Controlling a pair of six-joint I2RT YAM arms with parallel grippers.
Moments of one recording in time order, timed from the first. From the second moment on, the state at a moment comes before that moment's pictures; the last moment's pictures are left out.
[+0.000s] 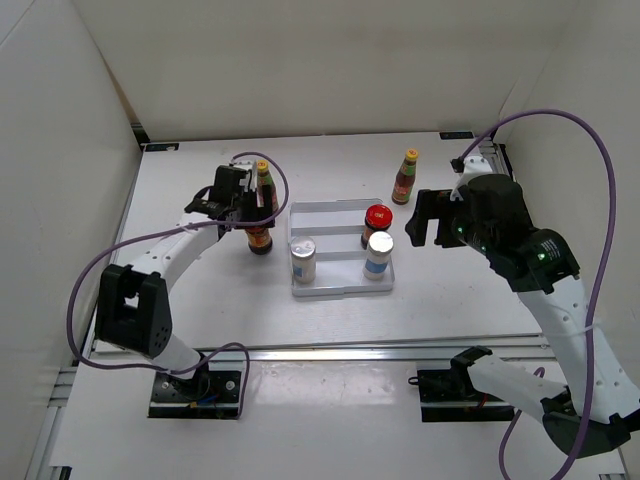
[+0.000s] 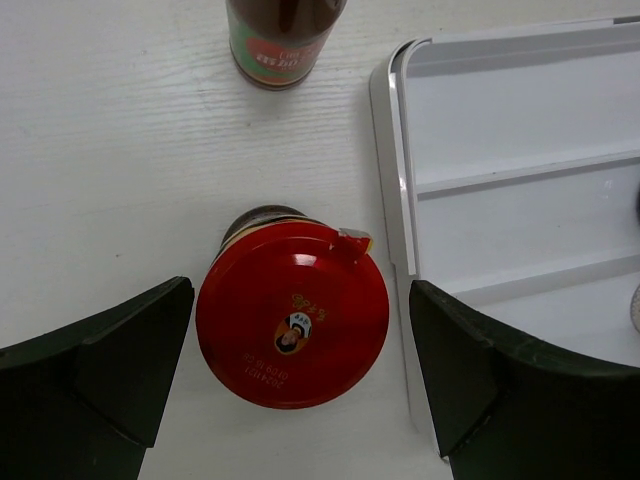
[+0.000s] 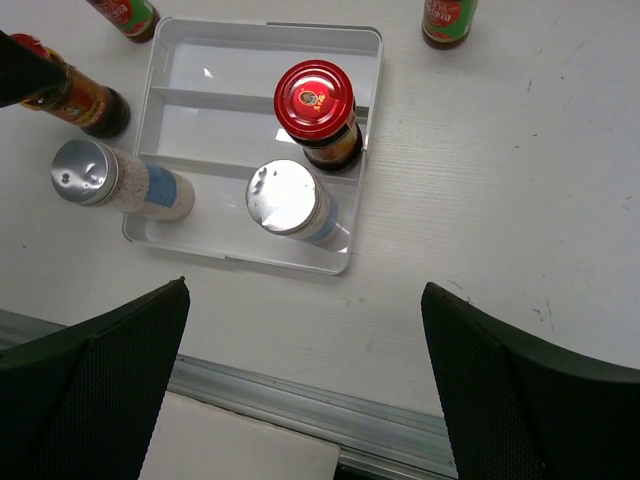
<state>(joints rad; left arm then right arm) -0.30 1.52 1.13 -0.38 -0.02 -0.24 0.49 0.98 1.38 -0.98 0.08 0.28</state>
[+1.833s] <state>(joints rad) -0.47 1.75 1.51 -0.55 0.23 -0.15 0.49 0.99 1.40 -1.06 0.06 0.26</state>
